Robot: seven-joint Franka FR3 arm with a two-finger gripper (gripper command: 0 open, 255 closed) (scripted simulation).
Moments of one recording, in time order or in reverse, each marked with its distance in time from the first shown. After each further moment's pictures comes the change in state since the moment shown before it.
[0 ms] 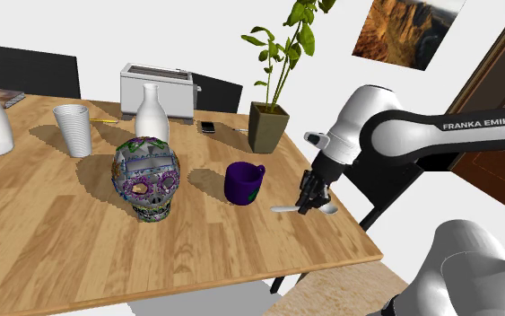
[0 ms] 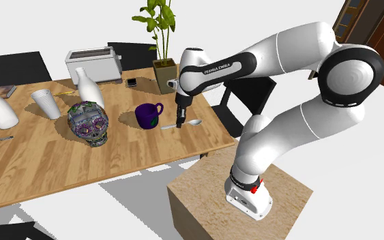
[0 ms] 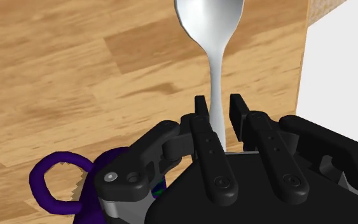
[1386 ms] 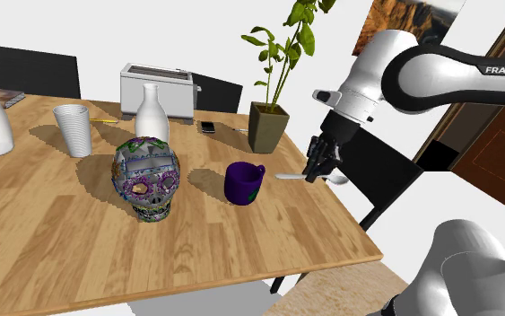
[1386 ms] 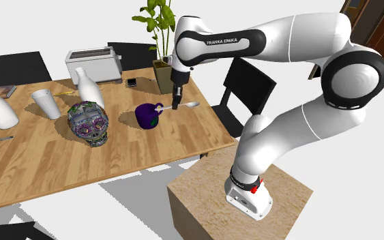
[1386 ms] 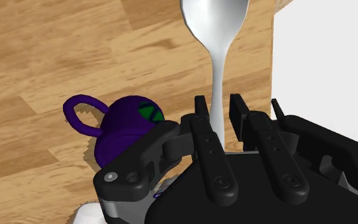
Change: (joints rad) arm 0.012 -0.021 0.038 0.251 0.009 -0.266 0.057
